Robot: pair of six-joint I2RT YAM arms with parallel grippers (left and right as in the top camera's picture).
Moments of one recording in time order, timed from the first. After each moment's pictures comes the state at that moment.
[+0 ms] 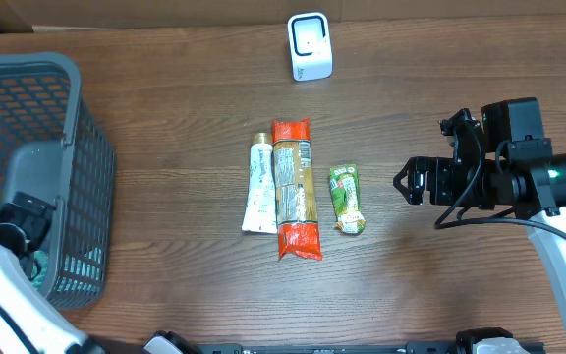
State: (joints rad) left arm 0.89 1.36 1.22 -1.05 0.07 -0.31; right arm 0.11 1.27 1.26 -1.18 -0.37 0.15
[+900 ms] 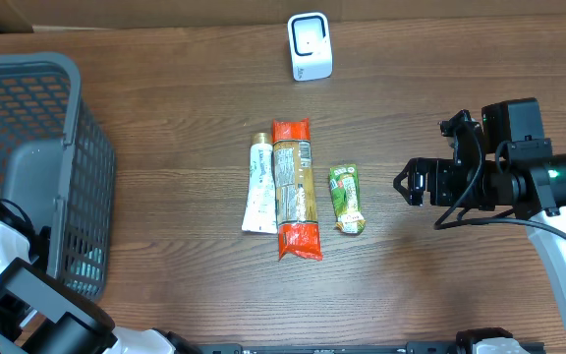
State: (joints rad) left arm 0.89 1.70 1.03 -0.82 -0.05 -0.39; right arm 0.11 1.27 1.26 -1.19 -0.37 0.15
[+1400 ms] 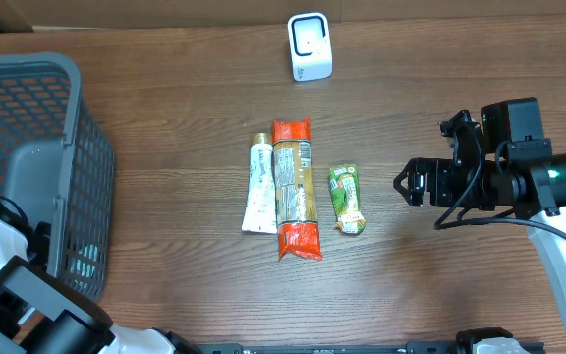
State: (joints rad) left arm 0.89 1.72 1.07 -0.82 -0.03 -0.38; right arm 0.11 1.27 1.26 -1.19 -0.37 0.15
